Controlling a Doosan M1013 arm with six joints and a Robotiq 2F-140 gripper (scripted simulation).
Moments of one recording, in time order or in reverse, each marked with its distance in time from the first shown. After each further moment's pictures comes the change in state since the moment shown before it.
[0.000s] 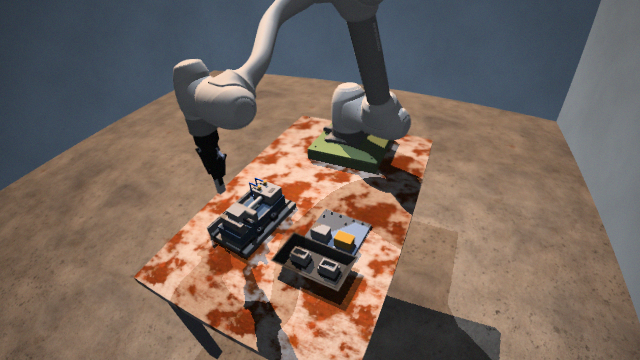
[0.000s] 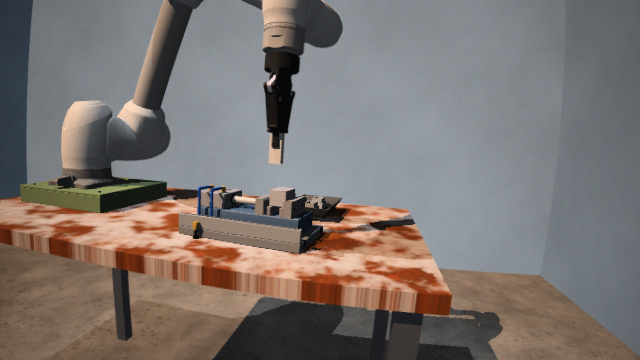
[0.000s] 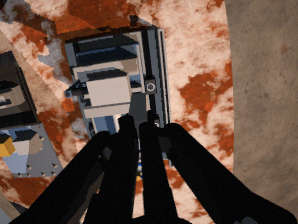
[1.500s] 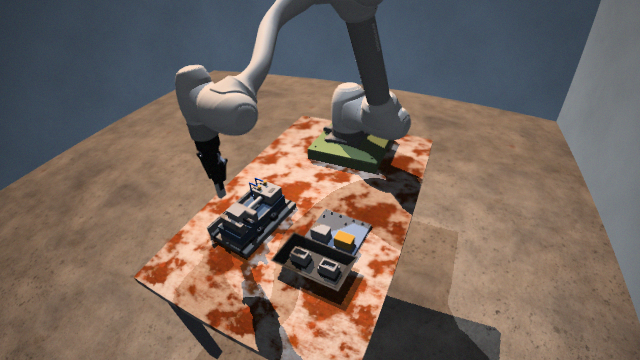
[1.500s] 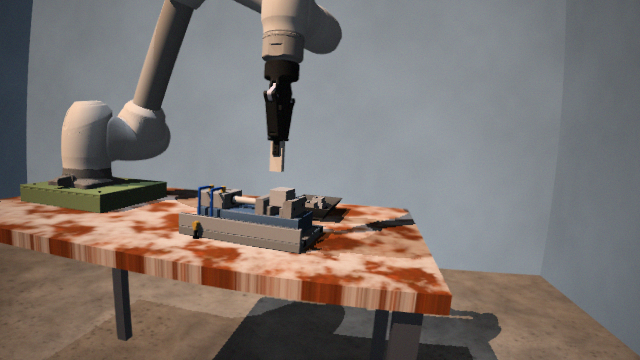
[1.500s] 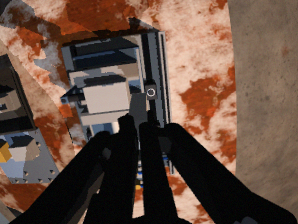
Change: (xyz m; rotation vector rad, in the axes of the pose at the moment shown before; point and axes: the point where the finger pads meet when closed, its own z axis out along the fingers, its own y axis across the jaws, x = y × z) arm 0.003 0.000 0.017 -0.002 0.013 0.000
